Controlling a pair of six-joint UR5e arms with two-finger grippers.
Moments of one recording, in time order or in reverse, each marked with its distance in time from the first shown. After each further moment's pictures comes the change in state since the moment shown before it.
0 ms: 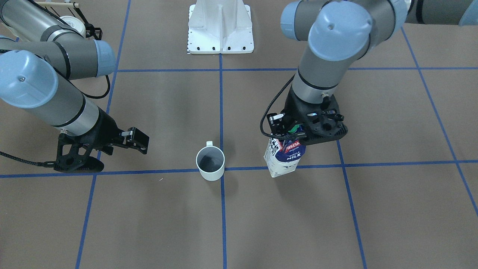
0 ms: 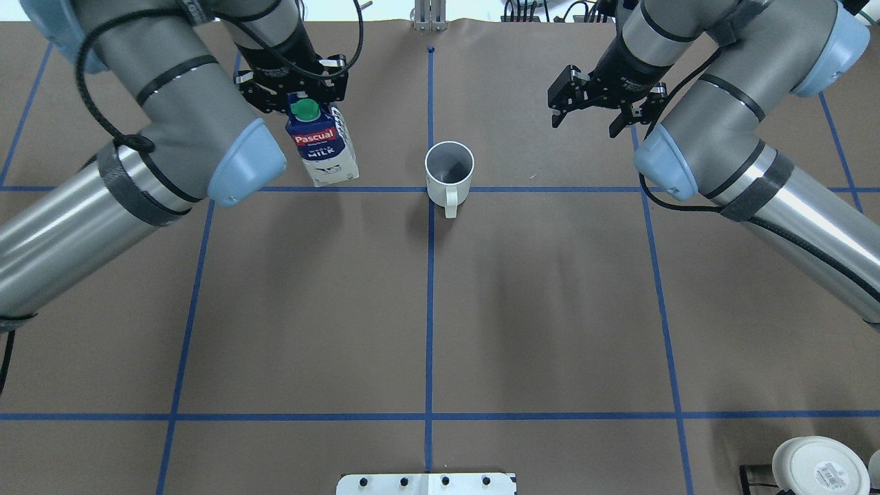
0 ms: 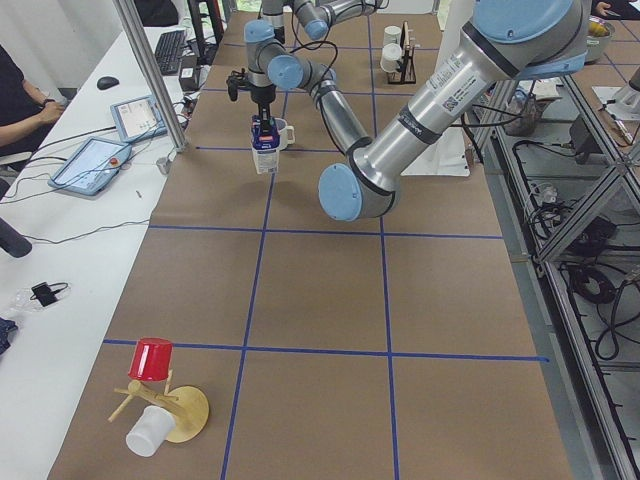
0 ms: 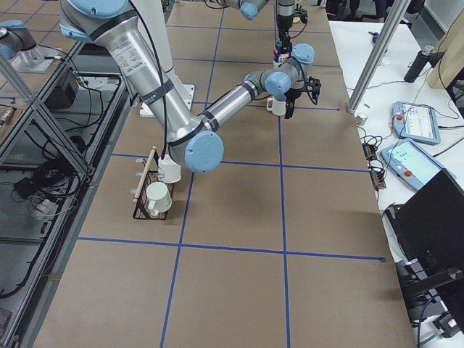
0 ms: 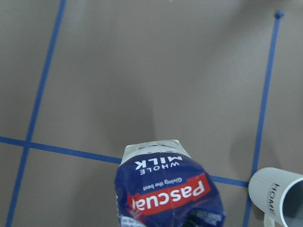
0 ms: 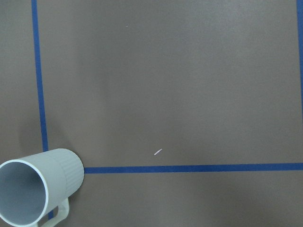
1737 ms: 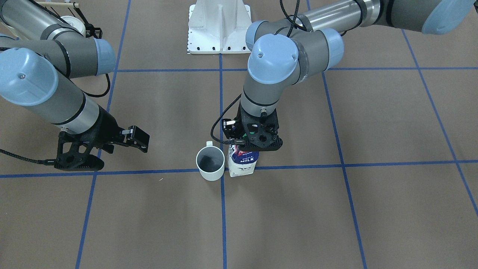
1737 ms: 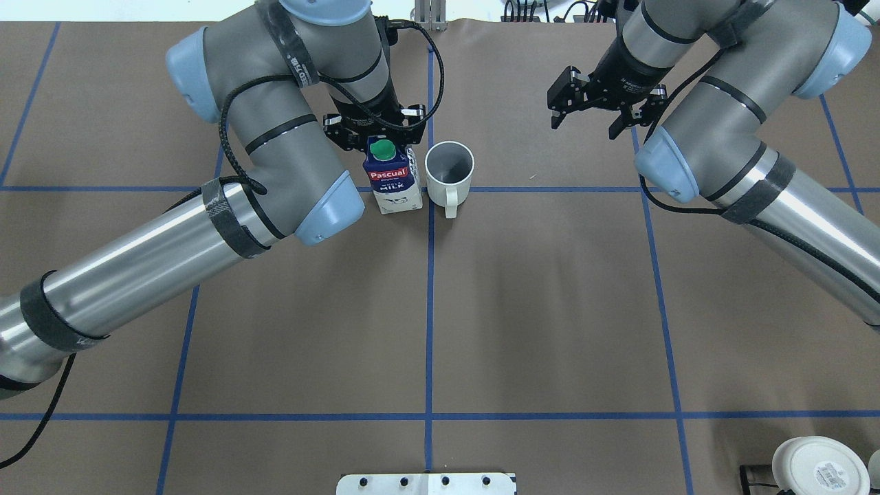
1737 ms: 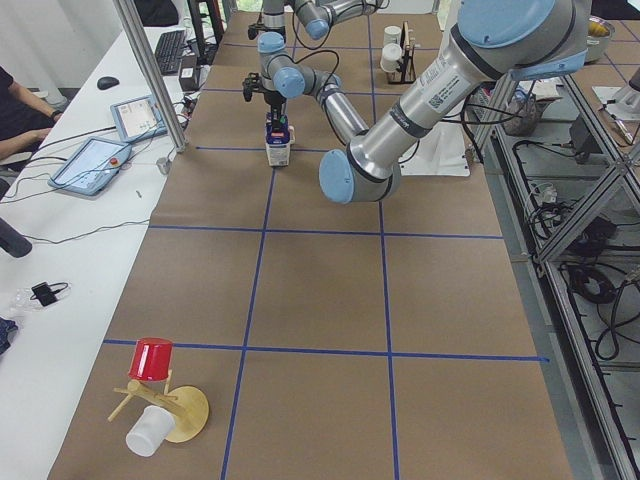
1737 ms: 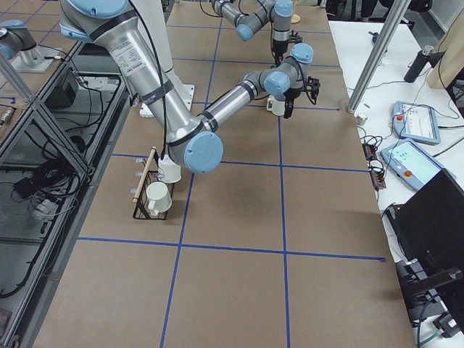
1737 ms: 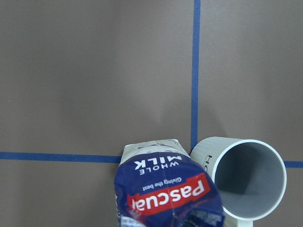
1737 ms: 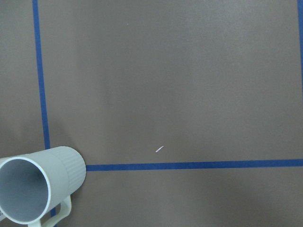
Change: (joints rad) left arm 0.110 -0.076 0.178 -0.200 0.014 -0.023; right arm -0.002 -0.004 0.009 0.000 0.003 0.010
